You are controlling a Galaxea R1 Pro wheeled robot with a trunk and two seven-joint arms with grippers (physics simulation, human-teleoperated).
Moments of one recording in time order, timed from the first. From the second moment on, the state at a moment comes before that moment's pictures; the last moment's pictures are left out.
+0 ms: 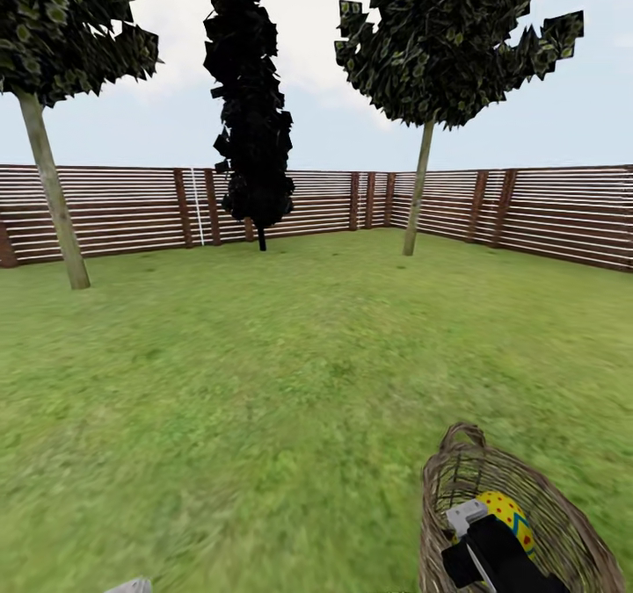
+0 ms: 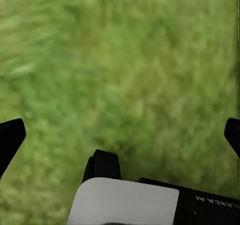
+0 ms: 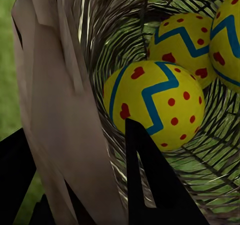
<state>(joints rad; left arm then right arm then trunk) 0.01 0.13 0.21 -1.16 0.26 0.93 0.00 -0.26 -0.16 0.17 -1.00 0.14 0.89 0.14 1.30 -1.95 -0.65</state>
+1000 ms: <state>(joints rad) 0.01 0.11 0.20 -1.14 0.26 0.92 0.00 -0.26 -0.16 0.16 -1.00 0.14 0.89 0.14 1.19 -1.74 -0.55</state>
